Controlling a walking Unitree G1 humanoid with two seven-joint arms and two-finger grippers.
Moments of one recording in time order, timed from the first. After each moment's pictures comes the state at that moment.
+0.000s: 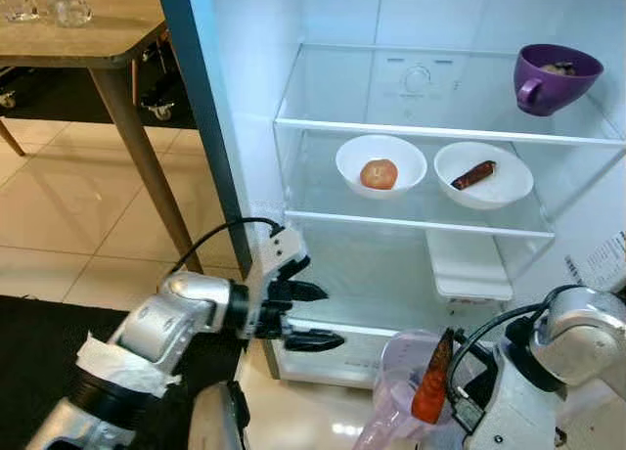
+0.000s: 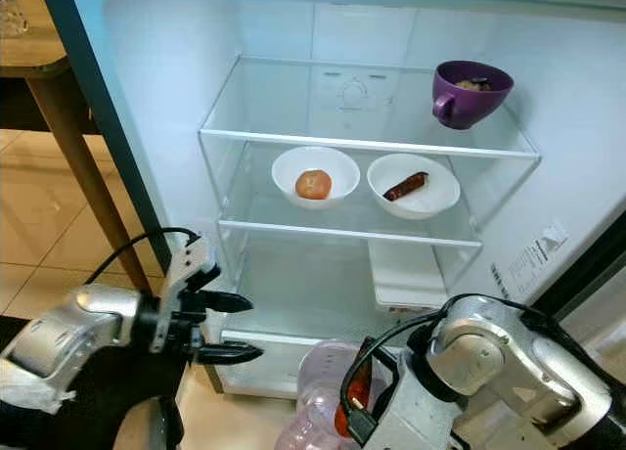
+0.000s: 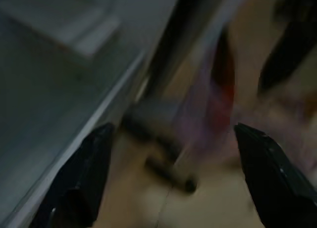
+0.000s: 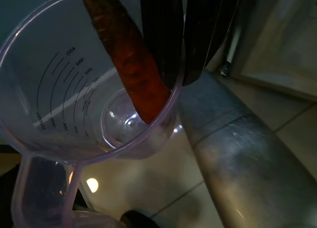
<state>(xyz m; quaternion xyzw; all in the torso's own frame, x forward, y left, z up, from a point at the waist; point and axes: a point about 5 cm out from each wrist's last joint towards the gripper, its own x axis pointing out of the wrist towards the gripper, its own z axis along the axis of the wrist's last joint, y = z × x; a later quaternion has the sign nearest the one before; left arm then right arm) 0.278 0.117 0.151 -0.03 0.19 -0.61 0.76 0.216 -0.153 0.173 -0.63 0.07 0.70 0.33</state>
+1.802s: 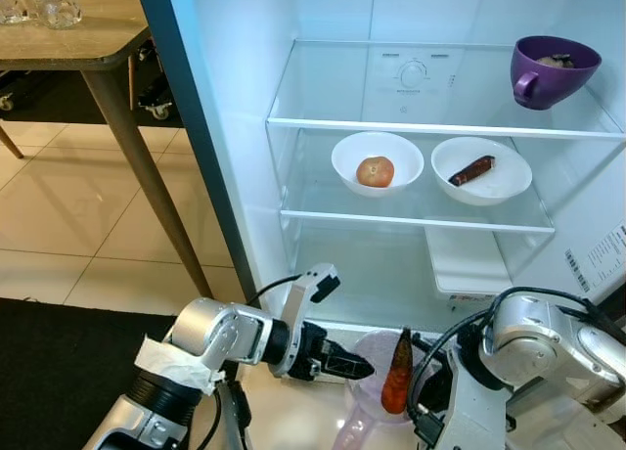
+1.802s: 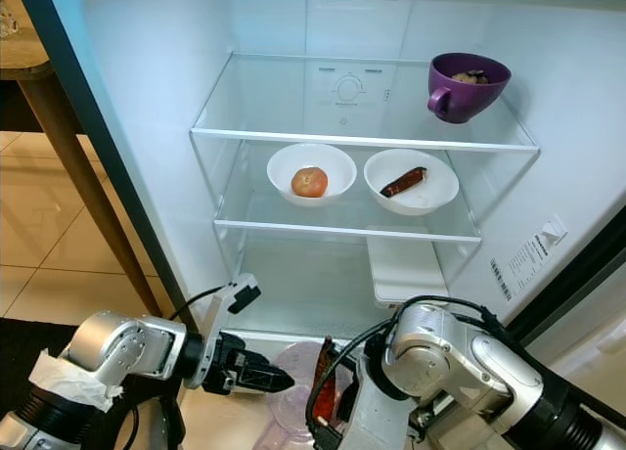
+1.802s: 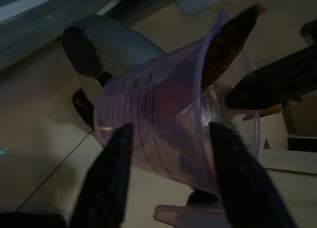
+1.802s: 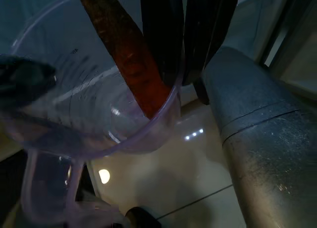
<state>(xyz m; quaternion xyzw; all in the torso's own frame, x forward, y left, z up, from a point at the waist) 0.261 0.095 0.105 -0.13 0.43 -0.52 0.72 0.221 -0.125 0.148 -0.66 0.02 0.70 0.27</state>
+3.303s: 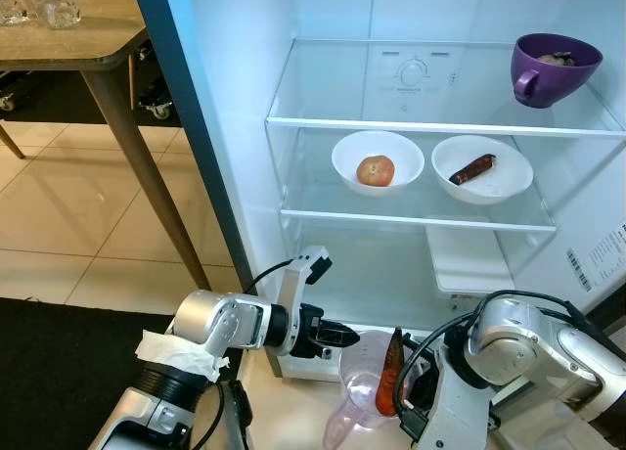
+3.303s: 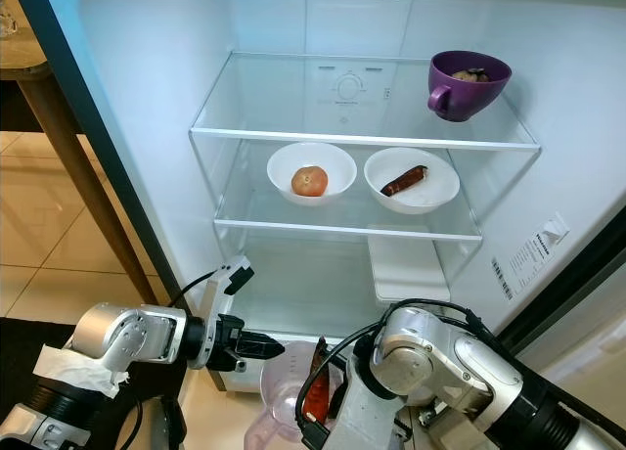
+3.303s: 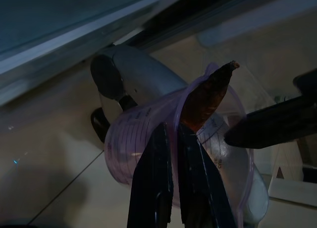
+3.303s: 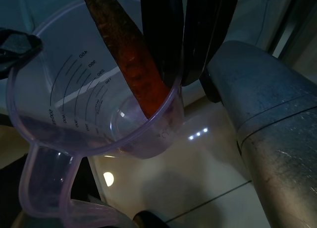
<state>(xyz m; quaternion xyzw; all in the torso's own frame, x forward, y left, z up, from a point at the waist) 0.279 0.096 0.111 -0.15 0.40 -0.49 0.76 0.230 -0.118 0.137 -0.66 0.01 0.69 0.29</state>
